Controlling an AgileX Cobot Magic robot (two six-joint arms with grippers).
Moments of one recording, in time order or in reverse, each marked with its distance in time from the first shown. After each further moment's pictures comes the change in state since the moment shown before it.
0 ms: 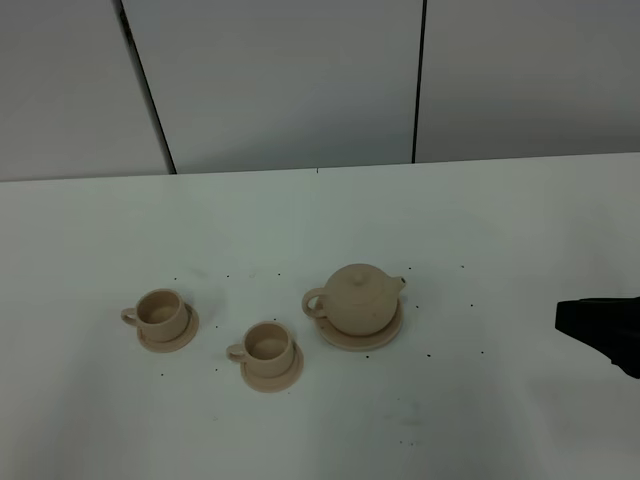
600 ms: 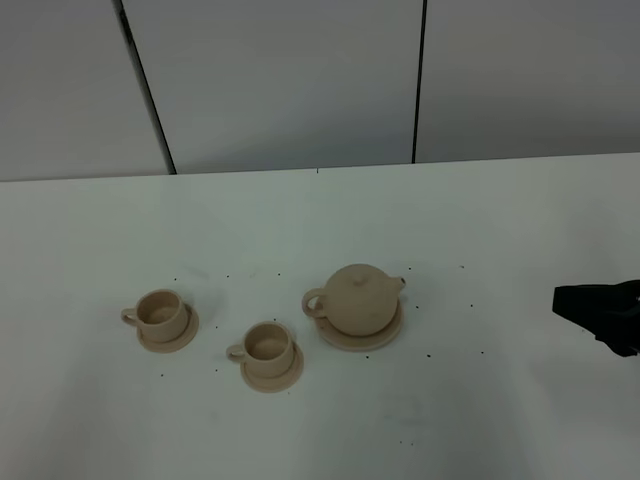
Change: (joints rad) left arm 0.000 -0.014 0.079 0.021 -0.048 -0.033; right arm 0.000 0.124 0.000 0.129 -0.076 -0.169
